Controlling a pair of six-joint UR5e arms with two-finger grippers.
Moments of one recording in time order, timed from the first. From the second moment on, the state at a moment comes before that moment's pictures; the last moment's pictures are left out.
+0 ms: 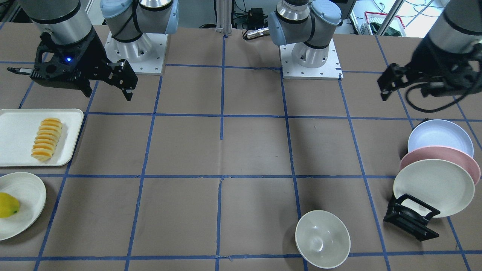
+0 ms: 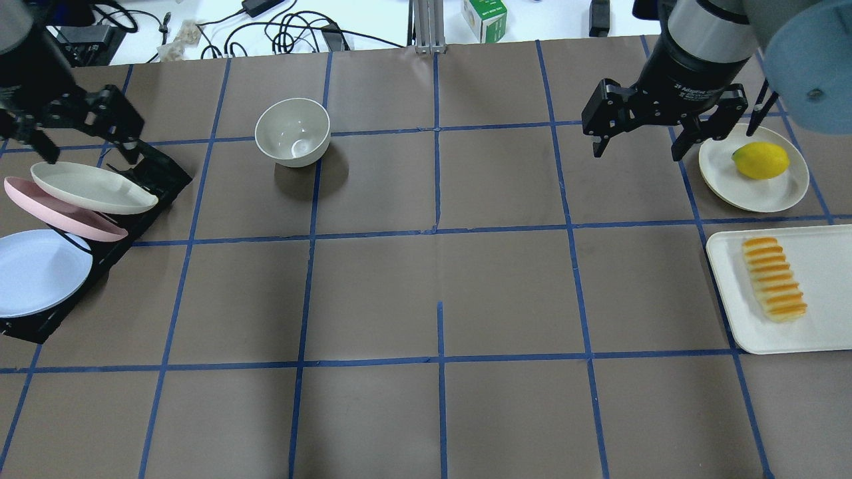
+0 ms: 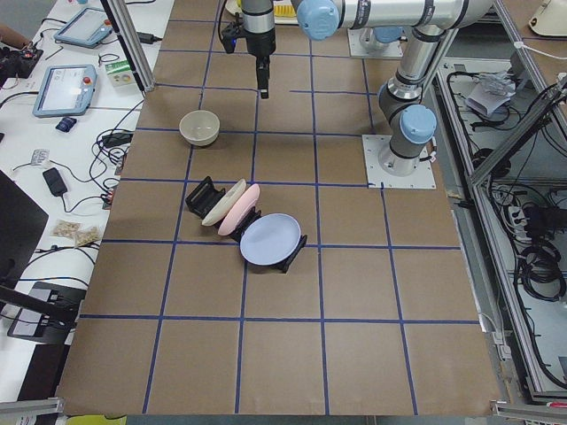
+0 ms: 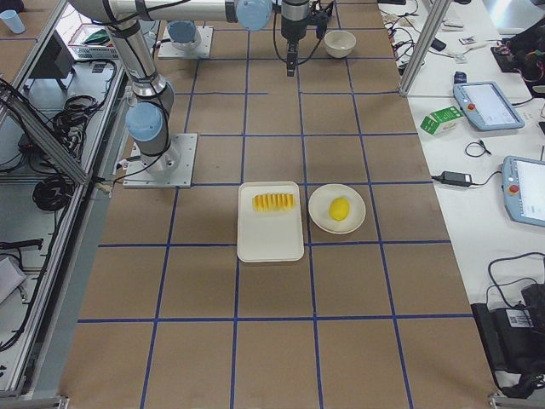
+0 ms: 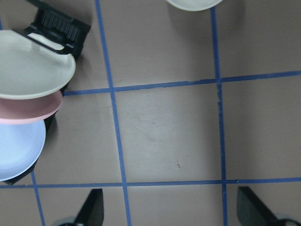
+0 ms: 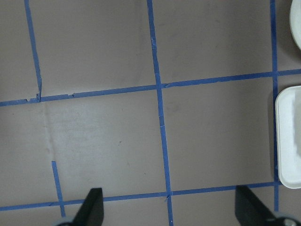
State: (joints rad) left arm -1.24 -1.60 -1.48 -1.68 1.71 0.23; right arm 1.55 -1.59 1.59 -1.58 -1.56 0.07
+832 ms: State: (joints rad) left arm -0.69 -1.84 -1.59 -1.34 1.72 0.72; right arm 1.16 -1.57 1.72 -1.66 -1.67 -0.33
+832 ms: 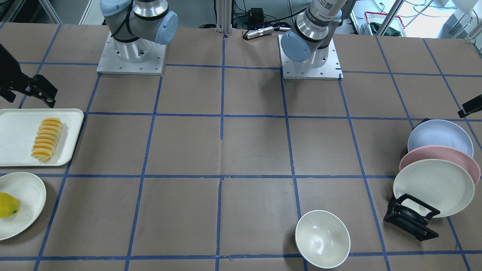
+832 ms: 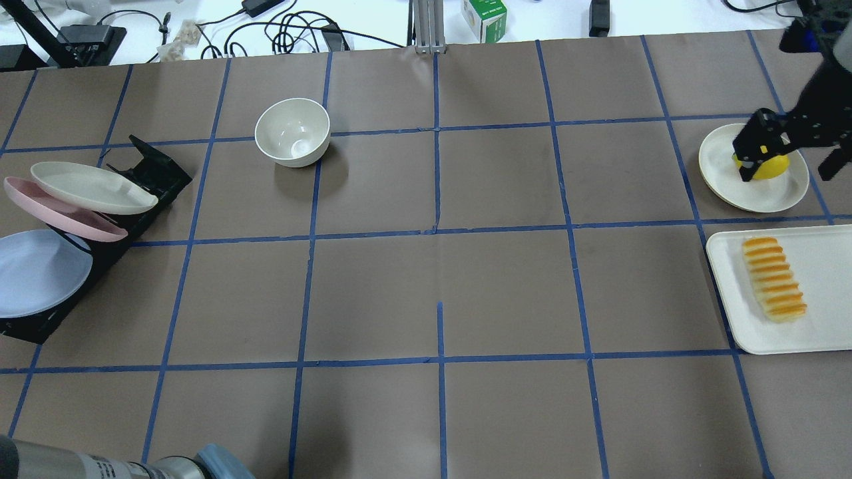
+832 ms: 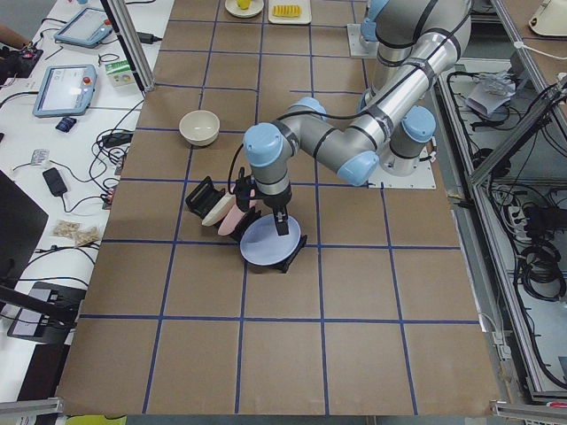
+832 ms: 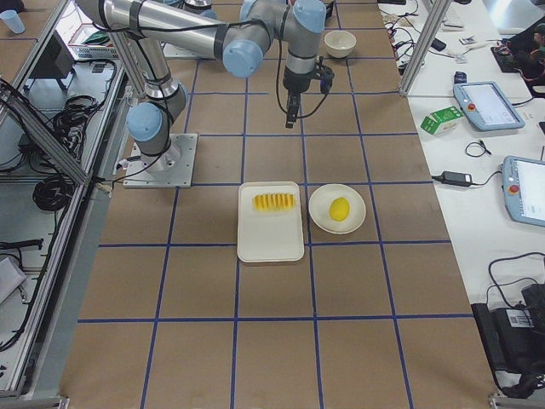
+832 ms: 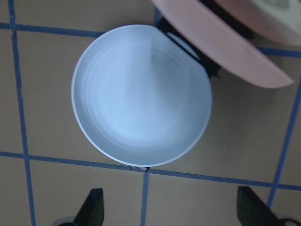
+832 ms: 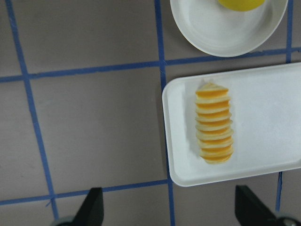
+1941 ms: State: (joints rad) left arm -0.66 -1.92 -1.82 -0.87 1.72 0.50; right arm 0.93 -1.41 2.07 -2.20 -1.67 -0.60
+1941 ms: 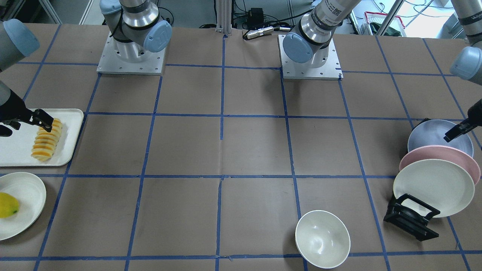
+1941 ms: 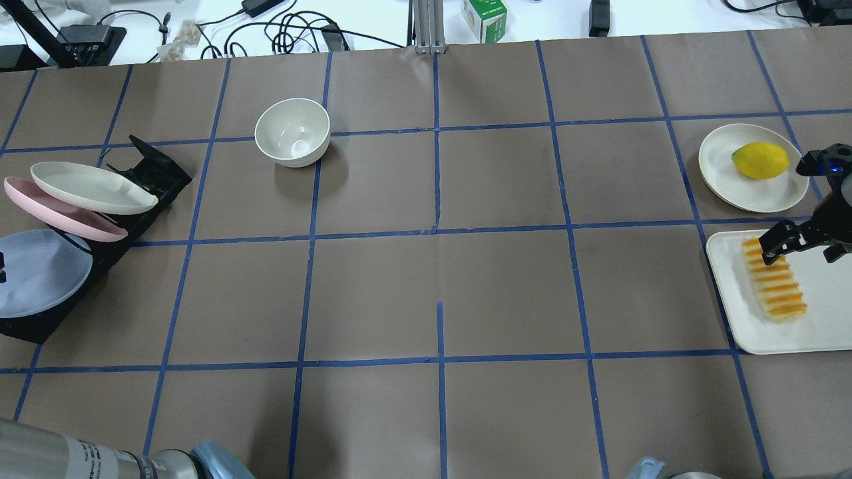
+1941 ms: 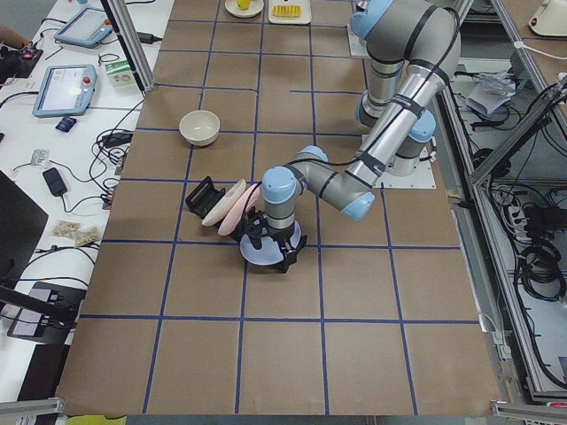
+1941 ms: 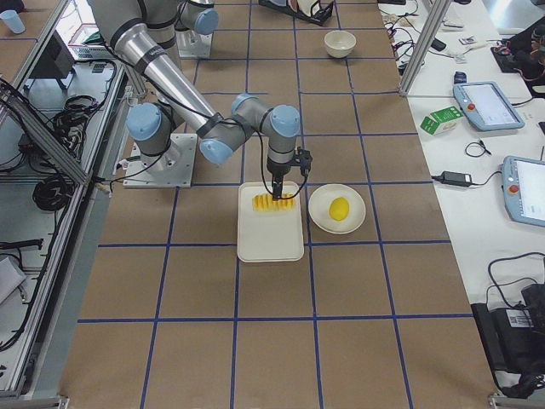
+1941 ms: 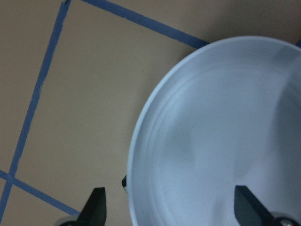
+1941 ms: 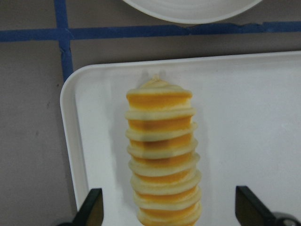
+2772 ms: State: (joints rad) left arm -0.66 -1.92 -1.79 -0.88 1.74 0.51; right arm 0.91 -1.29 2.07 -2.27 -1.67 -0.60
